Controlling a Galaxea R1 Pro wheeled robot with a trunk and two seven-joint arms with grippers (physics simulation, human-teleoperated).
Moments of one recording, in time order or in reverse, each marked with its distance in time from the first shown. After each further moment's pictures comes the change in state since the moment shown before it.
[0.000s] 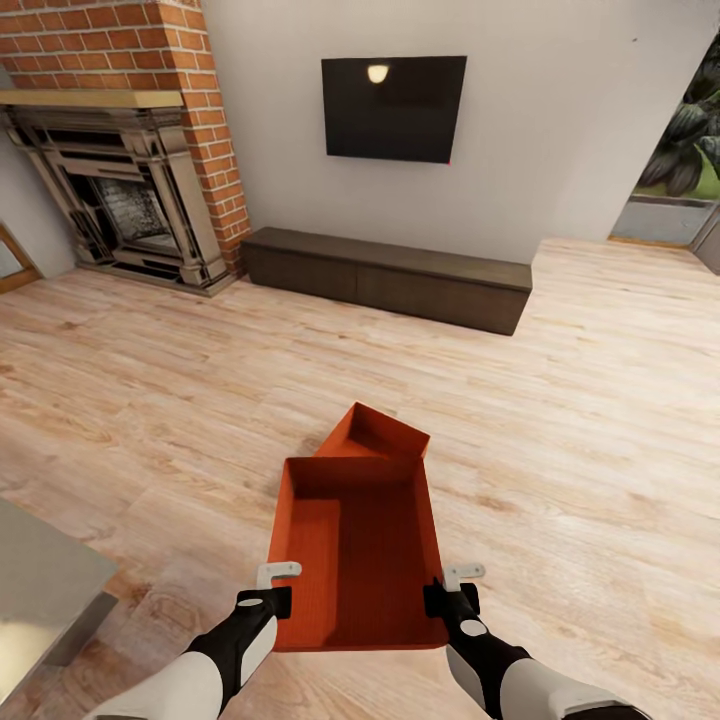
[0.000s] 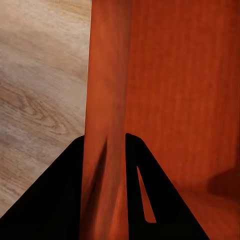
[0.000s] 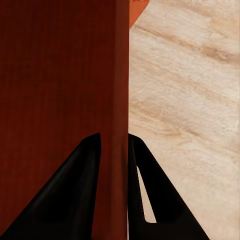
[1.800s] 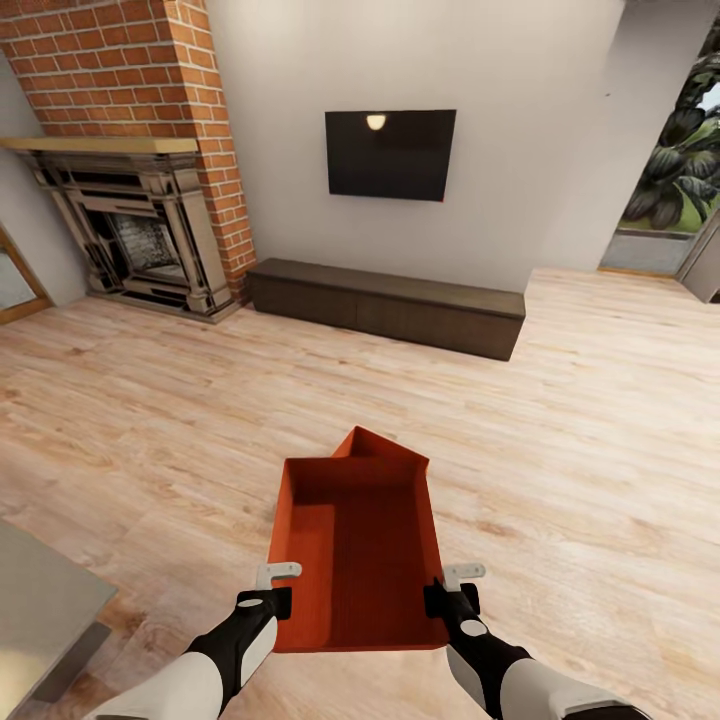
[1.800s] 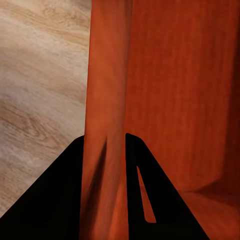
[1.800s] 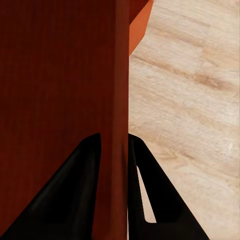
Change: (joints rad) left arm 0.000 0.000 -0.001 0.003 0.004 -0.001 0.000; right arm 0.000 -0.001 -0.003 0.000 0.005 0.002 0.002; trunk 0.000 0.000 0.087
